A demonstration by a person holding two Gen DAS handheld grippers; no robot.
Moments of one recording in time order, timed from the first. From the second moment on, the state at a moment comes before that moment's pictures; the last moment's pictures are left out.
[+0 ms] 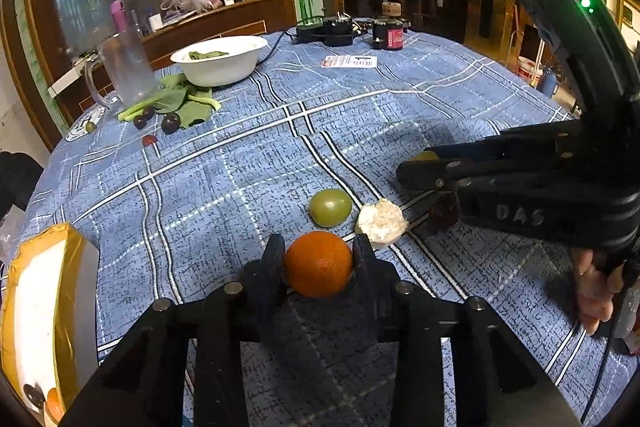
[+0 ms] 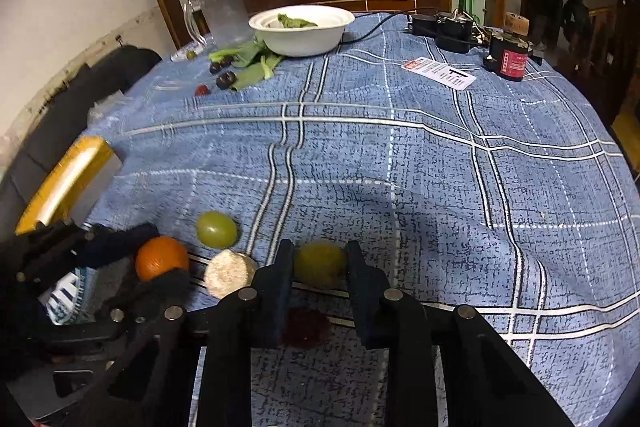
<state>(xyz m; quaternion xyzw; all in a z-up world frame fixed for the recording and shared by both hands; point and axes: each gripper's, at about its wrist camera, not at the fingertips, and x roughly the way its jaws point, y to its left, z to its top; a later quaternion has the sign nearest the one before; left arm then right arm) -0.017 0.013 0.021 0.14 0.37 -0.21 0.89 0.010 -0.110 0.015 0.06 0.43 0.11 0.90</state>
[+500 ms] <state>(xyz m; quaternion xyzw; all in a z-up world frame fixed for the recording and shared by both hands) -0.030 0.025 0.030 0.10 0.36 -0.22 0.90 0.014 -0.164 0.005 0.25 0.43 0.16 0.85</state>
